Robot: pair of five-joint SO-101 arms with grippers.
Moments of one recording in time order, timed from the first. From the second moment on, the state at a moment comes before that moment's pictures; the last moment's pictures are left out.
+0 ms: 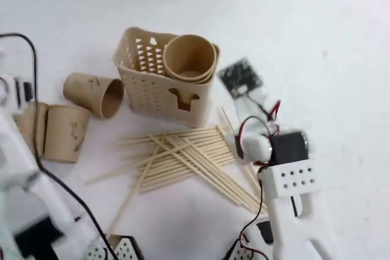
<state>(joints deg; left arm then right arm) -40.9 -11.7 1.0 80.0 -22.4 -13.4 -46.5 42.5 79.2 20.9</state>
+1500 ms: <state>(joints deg) -48.4 32.0 -45.2 102.4 -0.7 -12.7 -47.9 52.1 73.4 21.7</state>
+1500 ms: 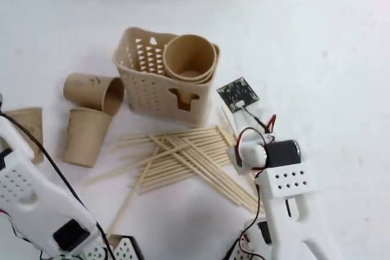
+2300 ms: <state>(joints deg) -15.3 -22.5 -40.3 99.2 3.7 -3.8 -47.9 63.2 59.3 17.5</state>
